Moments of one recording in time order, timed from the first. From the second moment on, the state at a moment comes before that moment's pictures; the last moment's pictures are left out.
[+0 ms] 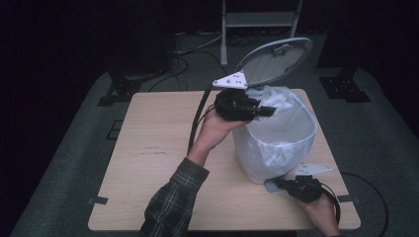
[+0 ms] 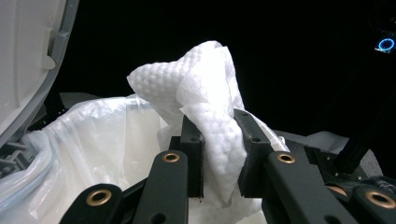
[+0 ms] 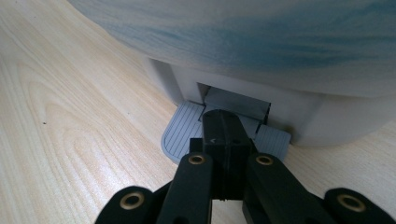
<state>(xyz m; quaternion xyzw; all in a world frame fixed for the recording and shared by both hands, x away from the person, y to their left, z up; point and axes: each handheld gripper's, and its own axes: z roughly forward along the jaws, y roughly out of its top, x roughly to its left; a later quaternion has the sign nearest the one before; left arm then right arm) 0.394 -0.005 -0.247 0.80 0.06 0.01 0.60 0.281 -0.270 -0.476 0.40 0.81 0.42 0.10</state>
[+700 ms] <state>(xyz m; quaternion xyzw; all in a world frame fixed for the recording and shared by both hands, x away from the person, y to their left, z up) 0.393 -0.017 -0.249 0.80 0.07 0.03 0.59 0.281 -0.270 -0.476 0.40 0.81 0.42 0.10</state>
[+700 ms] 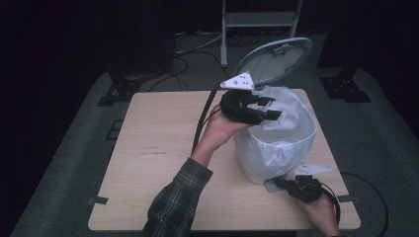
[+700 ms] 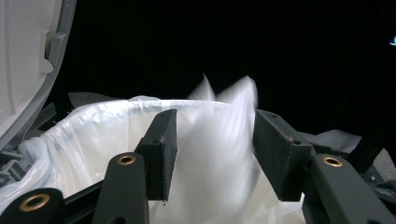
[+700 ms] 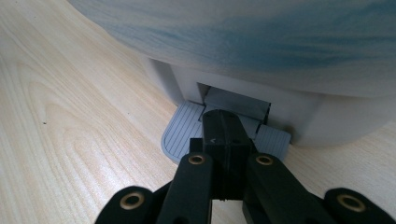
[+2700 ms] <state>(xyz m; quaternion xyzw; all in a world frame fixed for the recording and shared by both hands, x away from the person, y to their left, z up) 0.352 0.130 -0.293 0.81 0.18 0.09 0.55 0.282 -0.270 -0.475 0.40 0.81 0.42 0.10</state>
